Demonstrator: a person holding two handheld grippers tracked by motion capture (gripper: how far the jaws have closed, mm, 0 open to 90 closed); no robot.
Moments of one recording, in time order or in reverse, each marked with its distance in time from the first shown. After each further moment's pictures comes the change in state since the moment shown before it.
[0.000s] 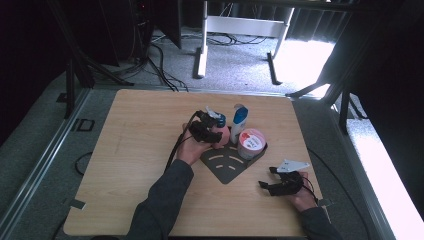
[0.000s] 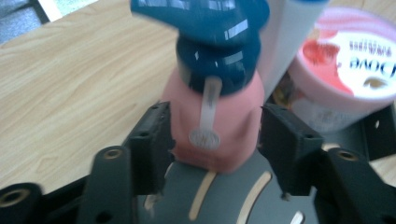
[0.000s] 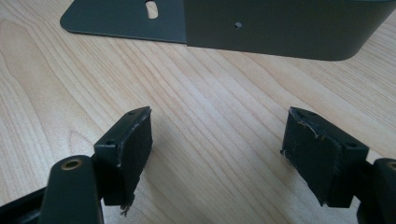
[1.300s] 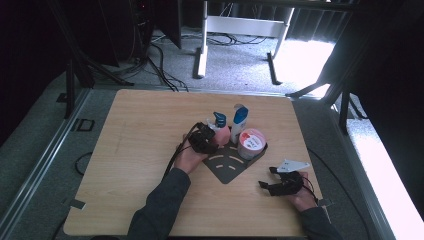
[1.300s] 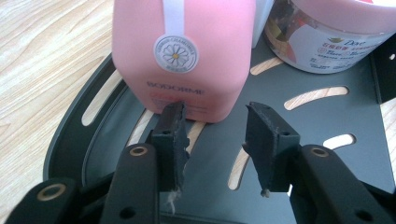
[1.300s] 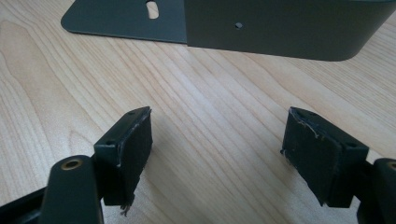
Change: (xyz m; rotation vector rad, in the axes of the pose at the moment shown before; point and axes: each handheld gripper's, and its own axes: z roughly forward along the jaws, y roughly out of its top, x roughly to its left) left arm -0.006 -0.030 0.018 0.087 -0.043 0.039; right arm 0.000 0.000 0.000 0.000 0.002 0.001
